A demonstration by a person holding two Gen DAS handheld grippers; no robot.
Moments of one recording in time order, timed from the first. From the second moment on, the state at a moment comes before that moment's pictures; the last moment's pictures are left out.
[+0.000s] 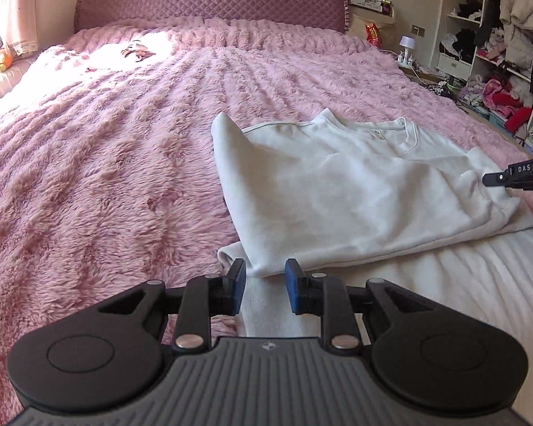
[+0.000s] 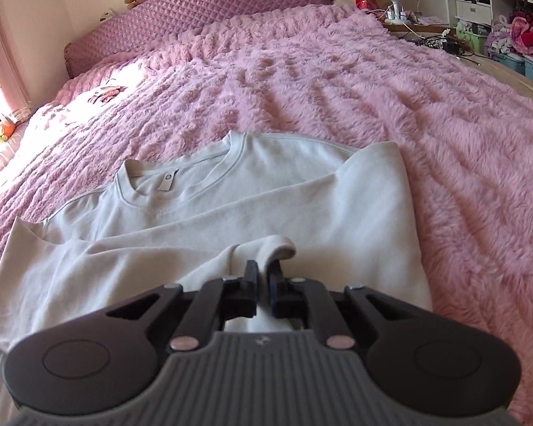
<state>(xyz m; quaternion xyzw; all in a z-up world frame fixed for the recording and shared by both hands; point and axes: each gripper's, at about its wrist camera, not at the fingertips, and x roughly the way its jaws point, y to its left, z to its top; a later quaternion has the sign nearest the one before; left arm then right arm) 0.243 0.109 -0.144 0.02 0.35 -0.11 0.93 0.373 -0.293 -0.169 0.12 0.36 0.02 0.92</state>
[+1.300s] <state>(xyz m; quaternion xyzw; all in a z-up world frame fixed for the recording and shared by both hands) 0.266 0.111 -0.183 0.03 0.33 -0.03 0.94 0.330 -0.327 -0.167 0.15 0.35 -0.08 0.92</state>
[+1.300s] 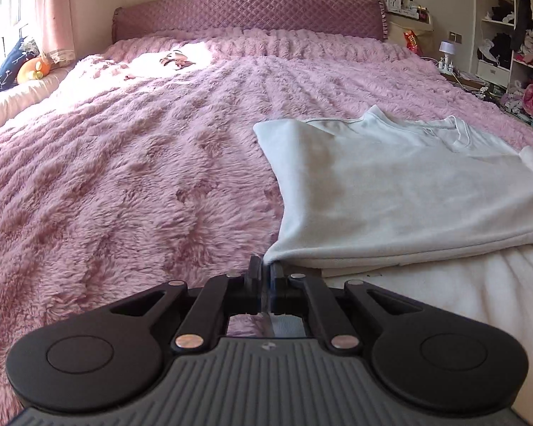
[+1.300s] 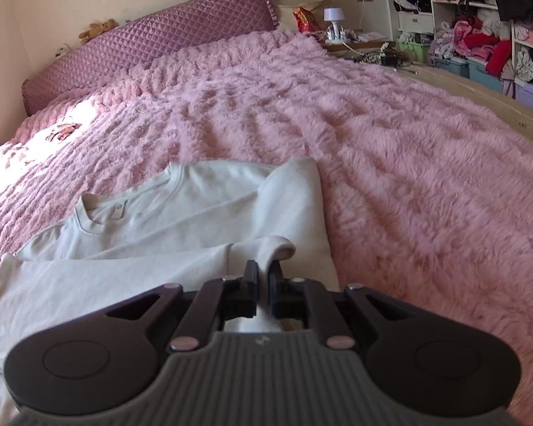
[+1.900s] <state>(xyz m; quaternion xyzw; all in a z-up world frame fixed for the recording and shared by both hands) 0.239 0.106 -0.157 0.04 0.34 -0.01 0.94 0.291 -0.341 -0.168 0.16 0.33 -0.11 0.92</state>
